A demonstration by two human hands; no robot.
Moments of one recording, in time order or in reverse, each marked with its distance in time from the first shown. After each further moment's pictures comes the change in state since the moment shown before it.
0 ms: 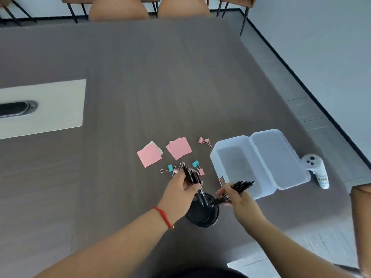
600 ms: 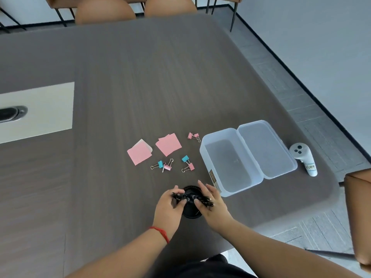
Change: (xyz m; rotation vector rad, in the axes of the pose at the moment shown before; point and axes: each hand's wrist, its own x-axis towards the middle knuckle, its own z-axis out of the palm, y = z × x) left_hand -0.014 -0.093 0.025 0.191 0.202 0.048; right_hand 0.008 0.065 0.026 -0.499 -0.123 -0.162
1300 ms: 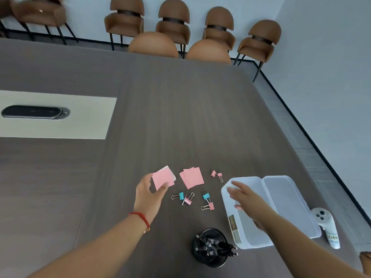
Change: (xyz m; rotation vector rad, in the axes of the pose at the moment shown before) left_hand 0.087 0.032 -0.129 -0.174 0.321 -0.110; right_hand 0.062 -0.115 -0.101 0.223 -0.026 0.147
